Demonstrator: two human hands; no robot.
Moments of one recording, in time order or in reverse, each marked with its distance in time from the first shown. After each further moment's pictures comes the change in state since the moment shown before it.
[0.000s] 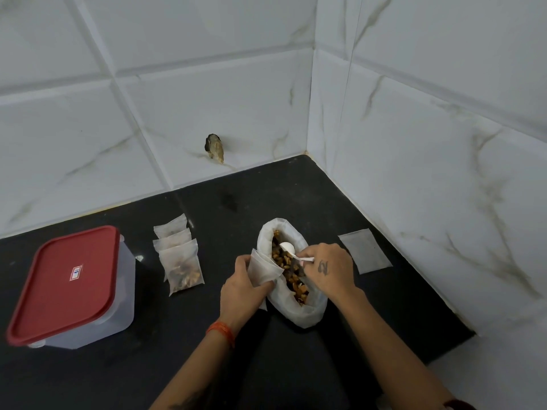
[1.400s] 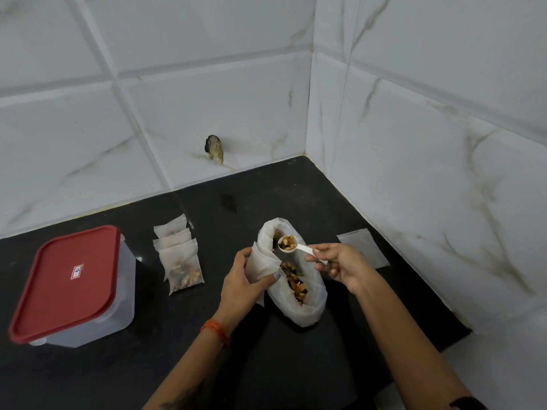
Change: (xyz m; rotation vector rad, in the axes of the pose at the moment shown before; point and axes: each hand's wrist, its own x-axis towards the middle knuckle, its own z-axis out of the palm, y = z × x) left_hand 0.001 -0.001 -0.004 -0.340 -0.062 0.082; right_hand 0.000 0.019 -0.032 1.180 -0.313 0.585
